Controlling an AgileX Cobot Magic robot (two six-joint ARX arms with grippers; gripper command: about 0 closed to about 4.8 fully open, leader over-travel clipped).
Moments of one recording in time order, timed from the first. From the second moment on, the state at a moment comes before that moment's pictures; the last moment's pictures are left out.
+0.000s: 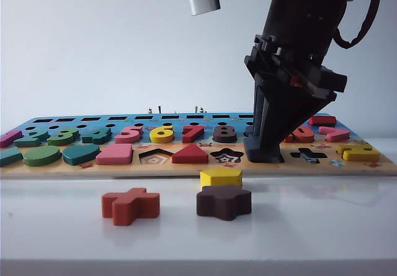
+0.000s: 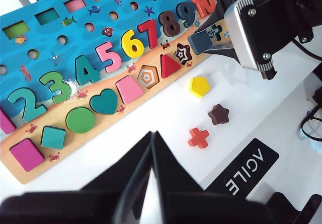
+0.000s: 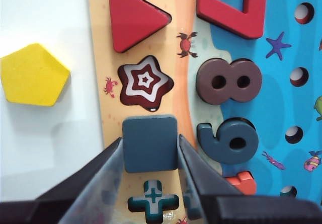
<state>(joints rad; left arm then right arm) -0.35 0.81 1.12 -1.14 0.46 0.06 0.80 1.46 1.02 -0.67 0.14 -0.81</state>
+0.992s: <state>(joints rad) -0.35 0.81 1.12 -1.14 0.46 0.06 0.80 1.46 1.02 -0.69 0.17 -0.81</state>
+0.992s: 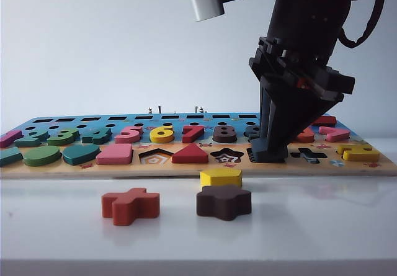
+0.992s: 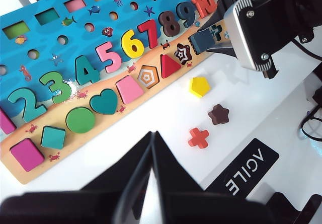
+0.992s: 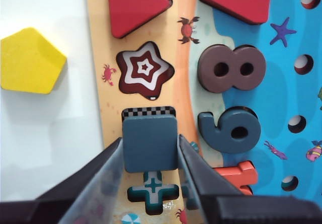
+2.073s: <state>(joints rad) -0.35 0.81 1.12 -1.14 0.46 0.06 0.80 1.46 1.02 -0.69 0.13 -0.80</state>
